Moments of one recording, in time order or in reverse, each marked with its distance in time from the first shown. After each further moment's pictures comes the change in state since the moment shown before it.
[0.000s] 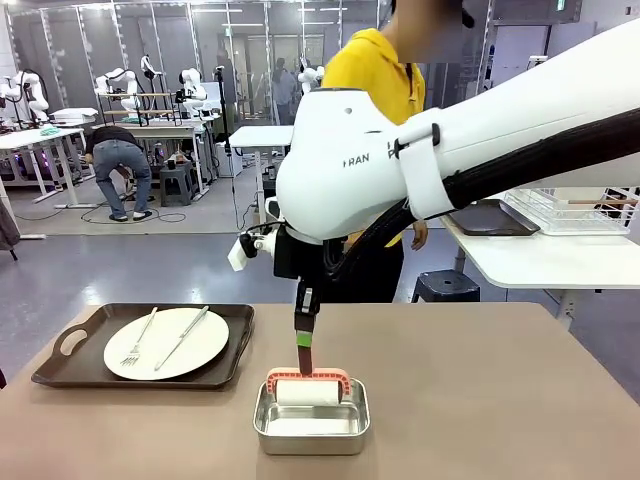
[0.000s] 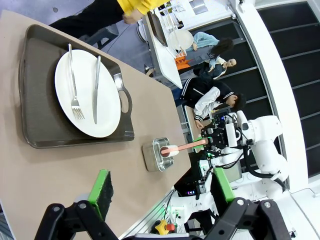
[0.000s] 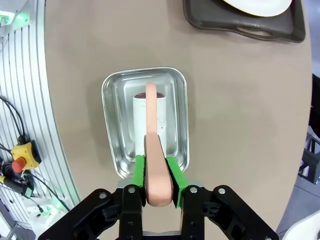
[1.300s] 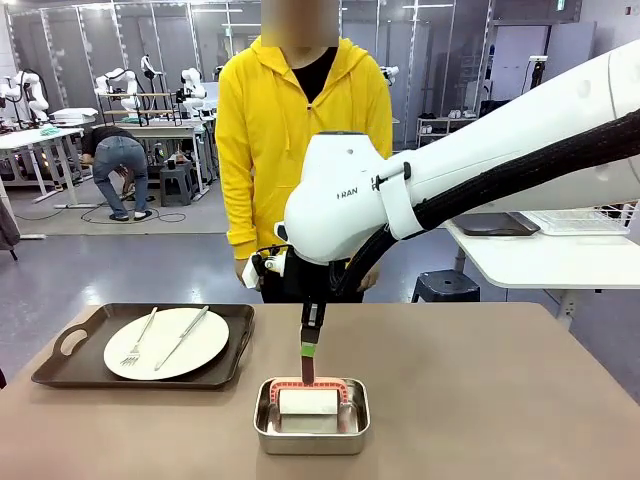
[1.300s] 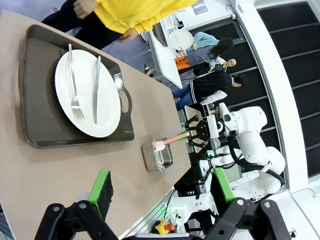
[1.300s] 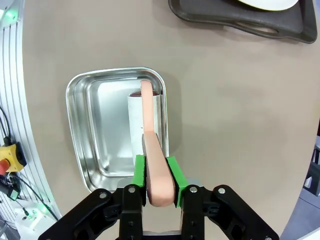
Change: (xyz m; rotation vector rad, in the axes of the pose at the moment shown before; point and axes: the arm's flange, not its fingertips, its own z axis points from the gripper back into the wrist) left arm 0.000 0.000 0.000 0.000 0.000 0.000; right arm -0.009 -0.046 -0.054 0.033 -0.015 0.022
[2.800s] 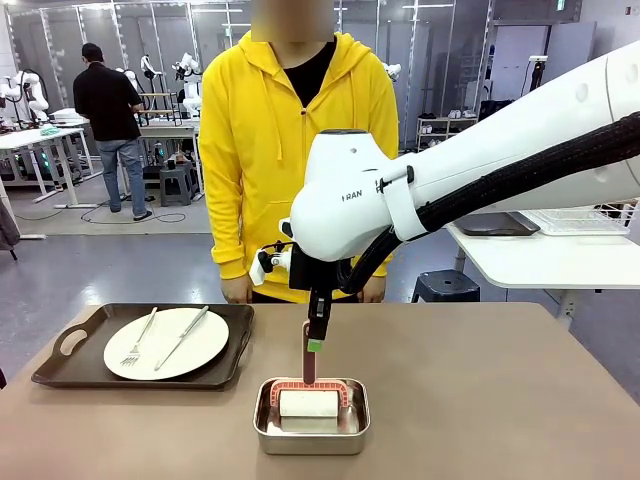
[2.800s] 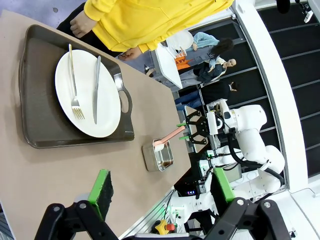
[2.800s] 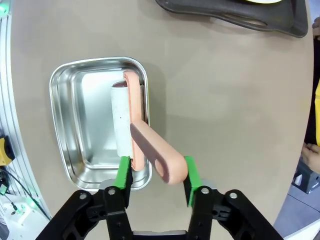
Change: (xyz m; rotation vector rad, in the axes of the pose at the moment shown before) left arm 0.000 0.000 0.000 0.000 0.000 0.000; right arm -0.005 -0.011 0.009 -0.050 0.016 0.035
